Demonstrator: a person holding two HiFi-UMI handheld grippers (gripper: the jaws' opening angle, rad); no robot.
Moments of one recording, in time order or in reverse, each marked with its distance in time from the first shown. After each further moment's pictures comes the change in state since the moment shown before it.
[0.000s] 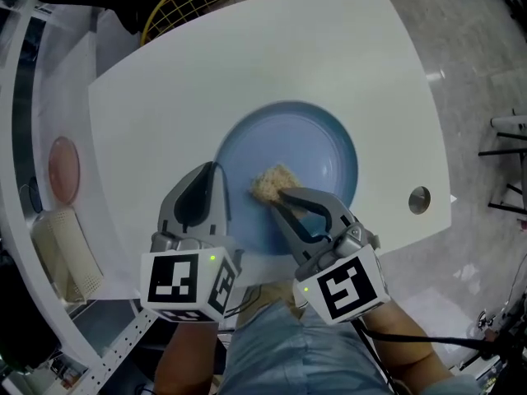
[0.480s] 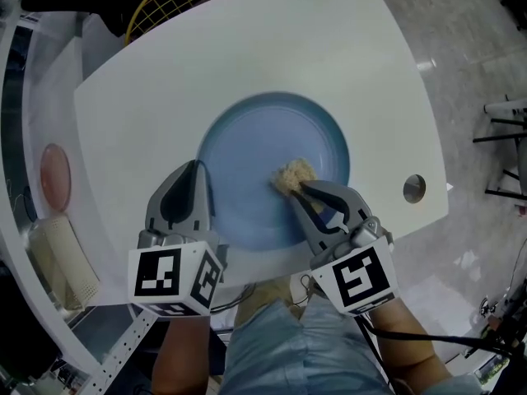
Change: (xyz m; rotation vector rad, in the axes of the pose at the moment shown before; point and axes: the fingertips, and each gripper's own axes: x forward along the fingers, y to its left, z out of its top) left arm 0.007 0.006 -0.016 -0.009 0.014 -0.007; right arm -0.023 -0.030 -0.041 0.056 0.096 -0.125
